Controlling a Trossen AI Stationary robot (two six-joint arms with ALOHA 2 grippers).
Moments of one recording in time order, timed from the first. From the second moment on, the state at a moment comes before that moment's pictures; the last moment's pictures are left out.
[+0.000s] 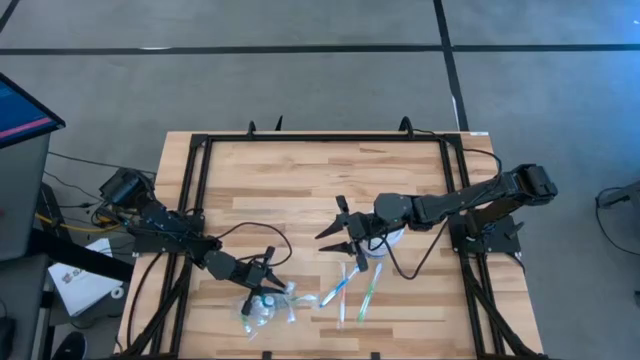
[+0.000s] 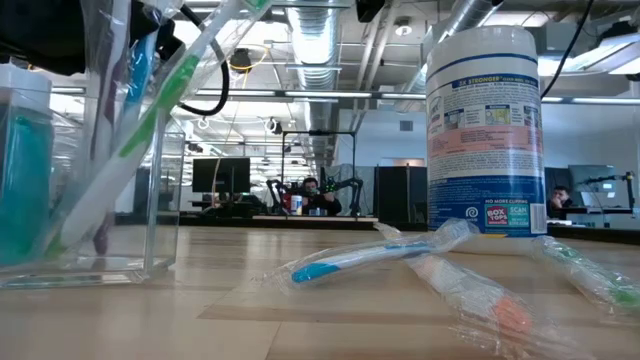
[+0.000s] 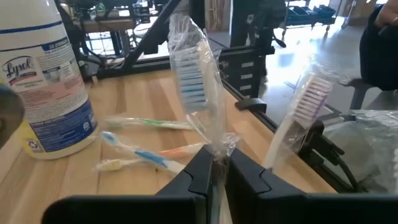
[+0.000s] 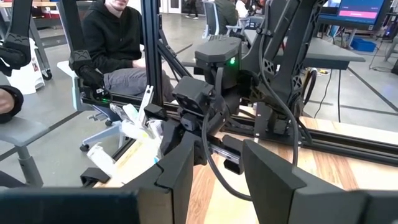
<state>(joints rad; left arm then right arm) -0.61 1.52 0.39 0.93 -0.31 -0.04 0.19 1.49 0.97 0.37 -0.11 -0.05</state>
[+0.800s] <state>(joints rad) -0.61 1.52 0.39 0.93 -0.32 -0.03 0.19 1.49 0.97 0.36 -0.11 -0.05</state>
